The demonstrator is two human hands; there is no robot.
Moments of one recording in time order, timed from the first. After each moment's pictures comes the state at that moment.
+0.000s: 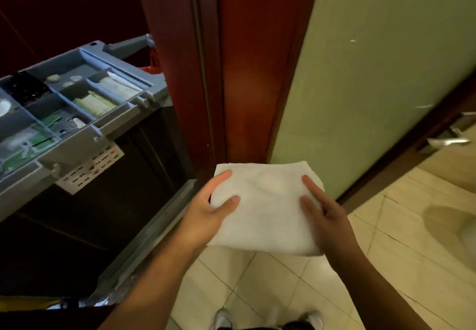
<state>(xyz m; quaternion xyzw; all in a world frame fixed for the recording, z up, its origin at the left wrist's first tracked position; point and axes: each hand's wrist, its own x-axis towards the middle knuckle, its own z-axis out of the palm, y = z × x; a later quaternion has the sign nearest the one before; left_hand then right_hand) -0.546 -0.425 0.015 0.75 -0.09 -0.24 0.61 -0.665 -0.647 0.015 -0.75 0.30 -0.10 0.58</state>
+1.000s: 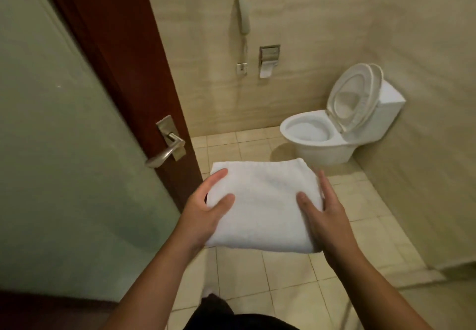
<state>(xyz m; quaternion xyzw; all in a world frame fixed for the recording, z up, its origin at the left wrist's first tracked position) -0.750 -0.927 0.025 0.64 -0.39 -0.41 0.52 -0.989 -1.002 0.024 -0.56 0.57 -0.36 0.48</state>
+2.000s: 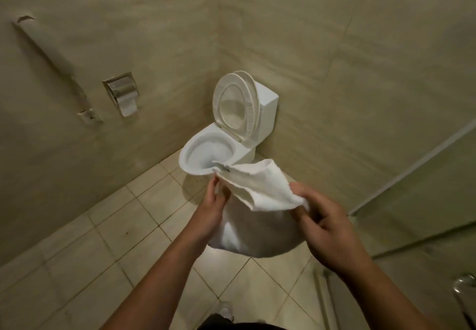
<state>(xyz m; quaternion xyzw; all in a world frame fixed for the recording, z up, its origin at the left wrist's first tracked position) -0.823 -1.355 -0.006 0.49 -0.49 -0.66 0.27 -1.017 -1.235 0.095 -0.61 0.59 -0.46 0.27</state>
